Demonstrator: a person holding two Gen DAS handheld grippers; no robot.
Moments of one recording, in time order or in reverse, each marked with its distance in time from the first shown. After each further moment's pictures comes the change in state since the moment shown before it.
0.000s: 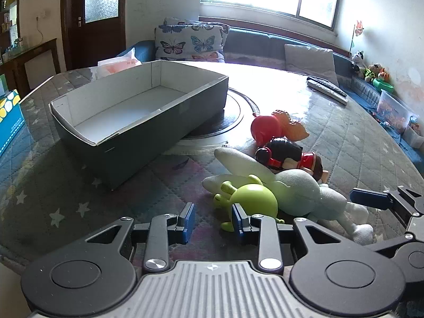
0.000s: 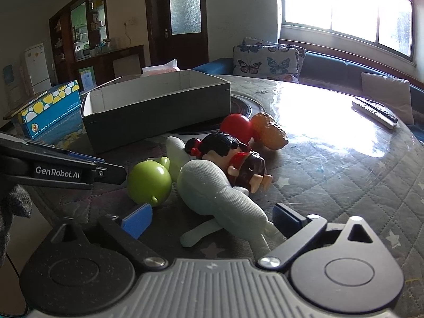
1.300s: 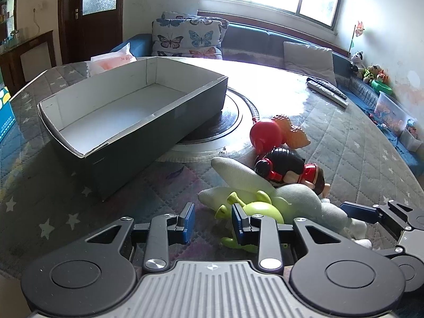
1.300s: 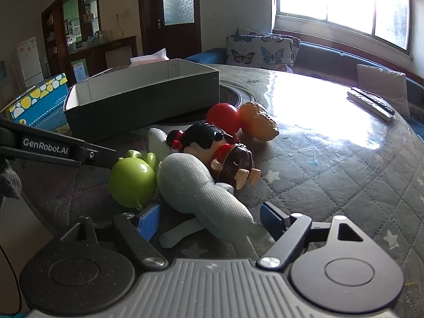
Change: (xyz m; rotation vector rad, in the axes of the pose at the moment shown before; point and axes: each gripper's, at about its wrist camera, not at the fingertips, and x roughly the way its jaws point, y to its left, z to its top) left arm 0.015 0.004 0.019 -0.020 0.029 -0.036; right arm 0.017 -0.011 0.003 0.005 0.049 -0.032
